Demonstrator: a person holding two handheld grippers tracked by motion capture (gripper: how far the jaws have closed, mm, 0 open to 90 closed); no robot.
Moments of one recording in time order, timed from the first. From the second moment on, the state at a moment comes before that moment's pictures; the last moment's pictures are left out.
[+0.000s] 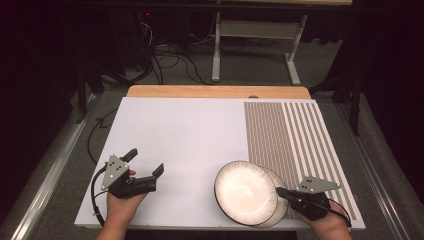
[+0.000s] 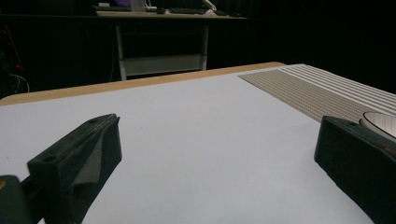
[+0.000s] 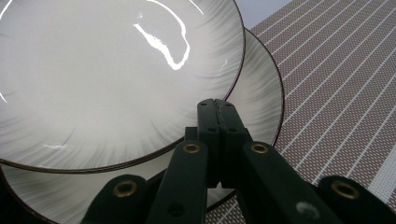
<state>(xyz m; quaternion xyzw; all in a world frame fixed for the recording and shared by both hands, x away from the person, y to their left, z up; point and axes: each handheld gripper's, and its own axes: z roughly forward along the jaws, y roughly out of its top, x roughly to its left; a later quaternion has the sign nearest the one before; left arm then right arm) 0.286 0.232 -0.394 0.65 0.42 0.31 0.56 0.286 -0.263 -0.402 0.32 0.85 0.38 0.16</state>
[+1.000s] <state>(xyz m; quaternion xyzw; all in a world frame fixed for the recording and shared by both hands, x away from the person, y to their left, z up) 0.286 0.232 -0.394 0.65 0.42 0.31 0.56 0.287 -0.274 -0.399 0.34 0.84 0.39 0.17</state>
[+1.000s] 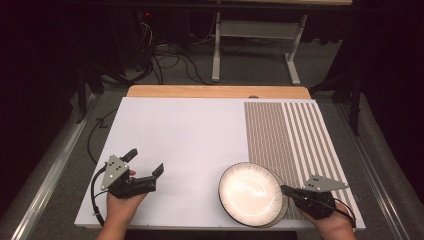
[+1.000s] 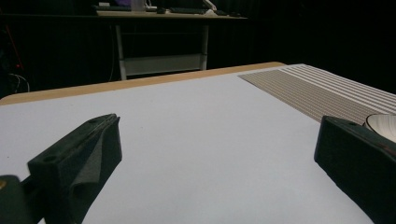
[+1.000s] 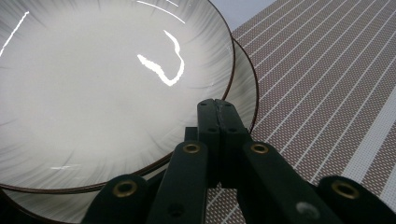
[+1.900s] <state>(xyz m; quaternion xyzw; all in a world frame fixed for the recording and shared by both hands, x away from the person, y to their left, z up) 0.287 0.231 -0.394 0.66 0.42 0.31 0.55 0.291 -0.312 -0.386 0.40 0.77 0.43 0.23</state>
